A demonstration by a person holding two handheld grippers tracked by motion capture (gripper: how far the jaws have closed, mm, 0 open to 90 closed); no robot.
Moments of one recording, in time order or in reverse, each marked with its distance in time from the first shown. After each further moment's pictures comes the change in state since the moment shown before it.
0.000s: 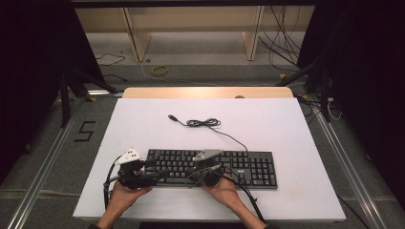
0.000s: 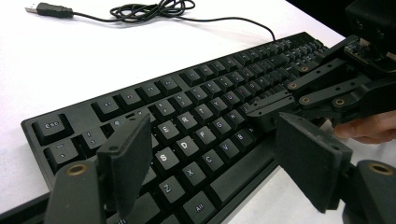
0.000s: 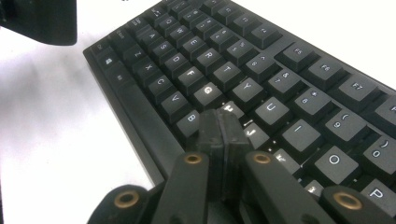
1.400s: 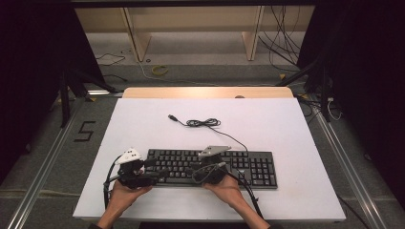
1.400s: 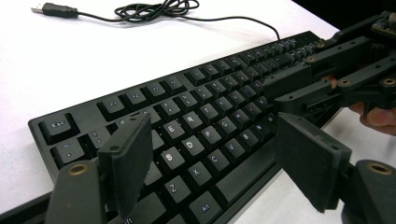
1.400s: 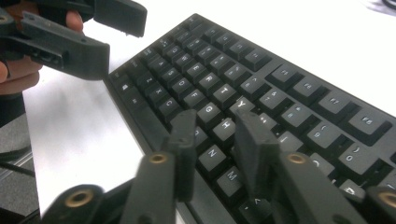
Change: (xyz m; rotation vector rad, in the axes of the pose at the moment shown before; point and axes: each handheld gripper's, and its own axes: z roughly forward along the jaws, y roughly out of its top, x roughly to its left) left arm 0.001 0.000 0.001 0.003 0.012 0.001; right arm -0.005 0.005 -0.018 -0.067 0.040 0.056
